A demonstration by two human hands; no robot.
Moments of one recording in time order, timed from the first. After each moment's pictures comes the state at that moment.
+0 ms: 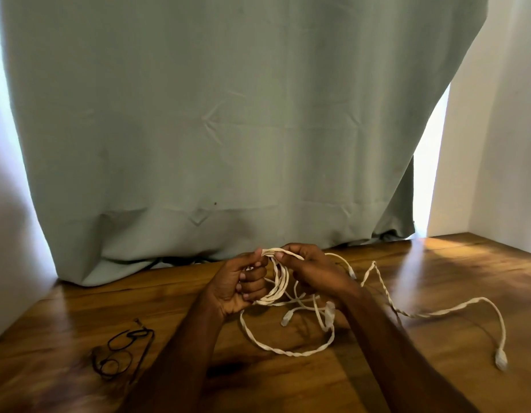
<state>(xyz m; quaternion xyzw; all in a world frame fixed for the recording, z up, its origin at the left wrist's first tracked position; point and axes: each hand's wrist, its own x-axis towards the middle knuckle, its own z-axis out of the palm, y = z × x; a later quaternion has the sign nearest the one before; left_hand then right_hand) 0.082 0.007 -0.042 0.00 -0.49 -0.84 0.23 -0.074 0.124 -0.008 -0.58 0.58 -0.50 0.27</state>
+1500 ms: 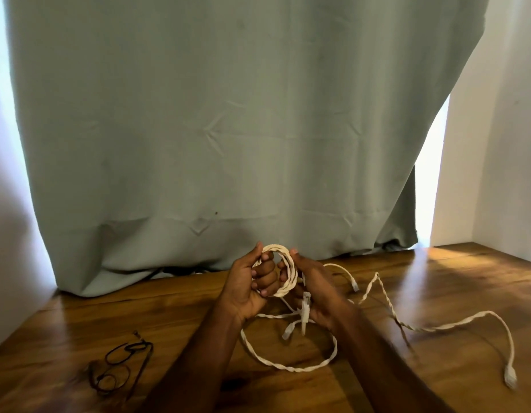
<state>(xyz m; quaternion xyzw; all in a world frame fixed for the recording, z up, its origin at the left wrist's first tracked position) 0.053 0.024 -0.024 0.02 -0.39 -0.85 0.36 -0.078 0.096 -0.037 -0.38 0.47 -0.65 0.46</state>
